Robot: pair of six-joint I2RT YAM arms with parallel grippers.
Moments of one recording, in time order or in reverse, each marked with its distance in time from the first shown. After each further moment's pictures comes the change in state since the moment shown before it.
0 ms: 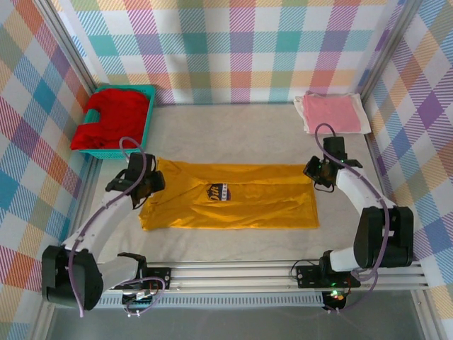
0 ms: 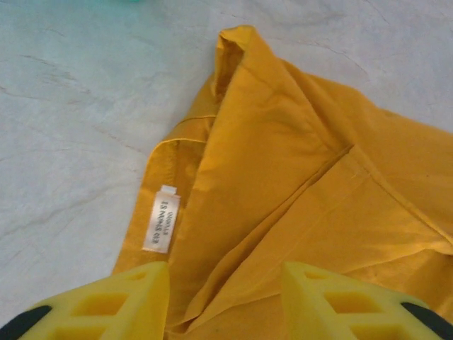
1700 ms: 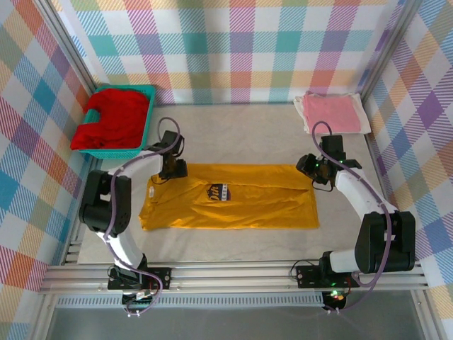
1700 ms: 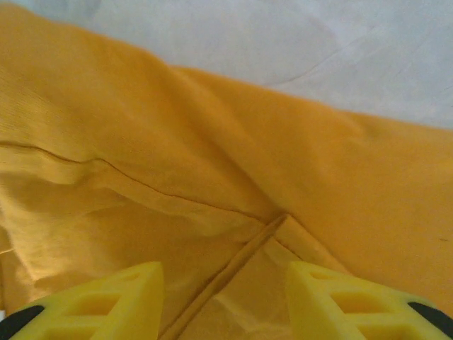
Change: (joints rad) left arm -0.093 0.575 0.337 -0.024 0.047 0.022; right arm 0.034 -0.037 0.006 0.024 -0.052 -0.026
